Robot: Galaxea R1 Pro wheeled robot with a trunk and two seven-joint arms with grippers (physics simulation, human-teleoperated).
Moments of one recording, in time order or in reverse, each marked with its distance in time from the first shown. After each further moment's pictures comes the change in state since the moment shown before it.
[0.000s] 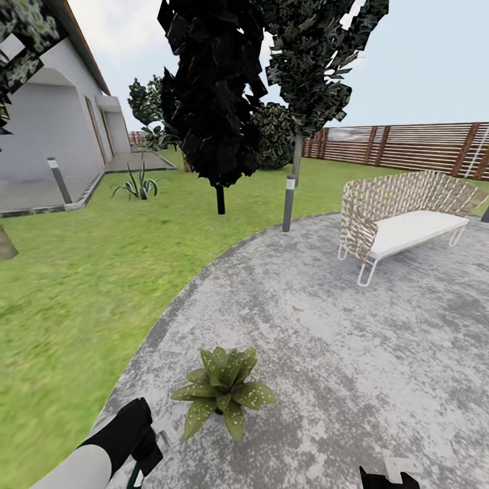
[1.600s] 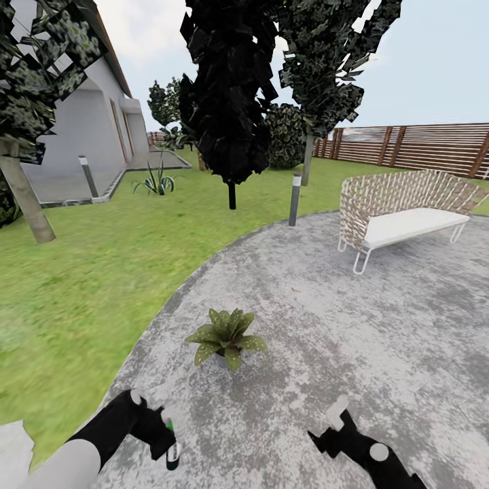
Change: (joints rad) left arm -0.009 0.053 -0.012 -0.052 0.124 -0.426 -0.231; right arm -0.090 0.015 0.408 -0.145 0.122 0.008 0.339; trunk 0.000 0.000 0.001
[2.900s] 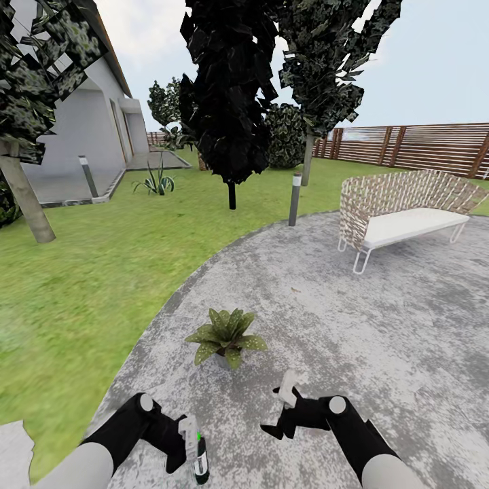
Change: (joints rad) left arm 0.012 -0.058 -0.005 -0.002 -0.003 -0.237 -0.182; right arm -0.146 0.091 0.184 -0.019 -0.002 -0.008 0.425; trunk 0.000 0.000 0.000
